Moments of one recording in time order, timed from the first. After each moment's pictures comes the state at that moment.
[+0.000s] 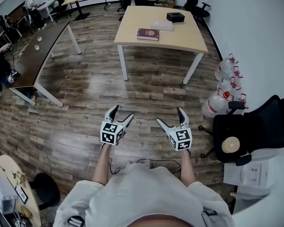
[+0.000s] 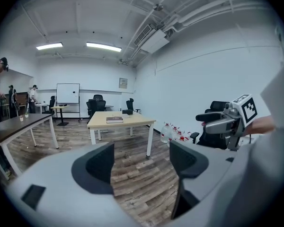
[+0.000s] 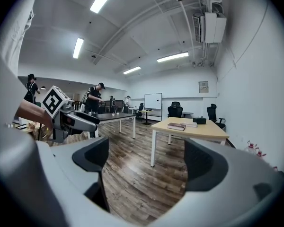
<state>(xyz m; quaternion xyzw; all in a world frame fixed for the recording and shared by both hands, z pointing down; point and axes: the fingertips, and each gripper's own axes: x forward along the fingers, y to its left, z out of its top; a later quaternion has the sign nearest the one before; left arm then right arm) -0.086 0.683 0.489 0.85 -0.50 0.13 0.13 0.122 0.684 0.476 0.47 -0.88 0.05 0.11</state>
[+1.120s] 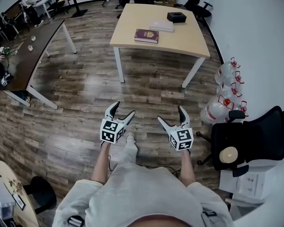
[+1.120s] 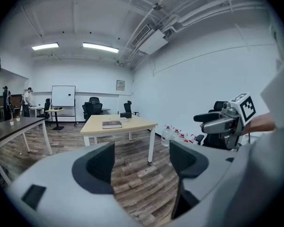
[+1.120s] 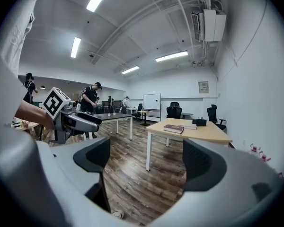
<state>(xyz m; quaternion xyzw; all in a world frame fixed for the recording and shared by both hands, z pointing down) -0.067 0.572 0.499 0.86 -0.49 0.12 0.10 0.133 0.577 0.485 0.47 -0.88 0.05 0.10</state>
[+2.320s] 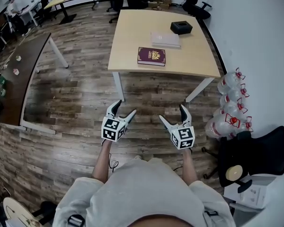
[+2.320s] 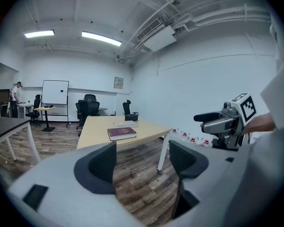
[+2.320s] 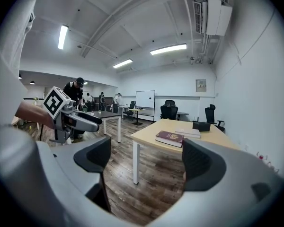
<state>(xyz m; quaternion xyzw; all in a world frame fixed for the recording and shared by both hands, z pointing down) -0.153 0.269 0.501 0.88 -0.45 0.12 0.12 0.045 0.290 0.481 0.50 -0.86 0.05 0.12</state>
